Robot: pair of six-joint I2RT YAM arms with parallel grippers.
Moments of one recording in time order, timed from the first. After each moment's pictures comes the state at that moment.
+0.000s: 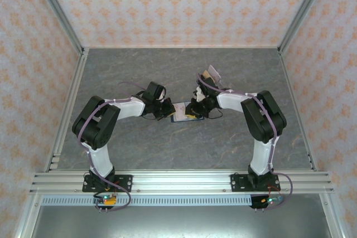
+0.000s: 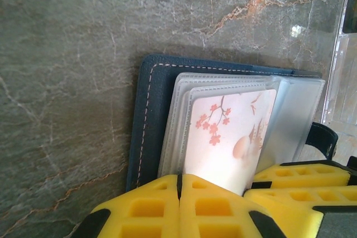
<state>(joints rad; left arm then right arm) -0.45 1.83 0.96 -0.12 0.39 -0.94 0.48 1.90 1.10 -0.33 -0.63 0.67</state>
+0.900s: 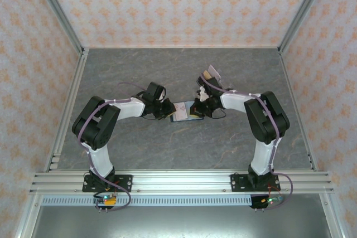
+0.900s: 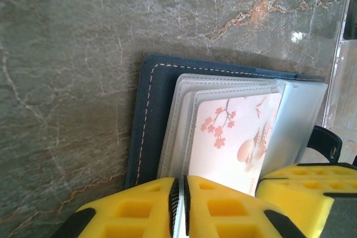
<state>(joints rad) -0.44 1.83 0.95 -0.10 0.37 -0.96 0.44 1.88 1.06 -0.34 -0.60 0.62</state>
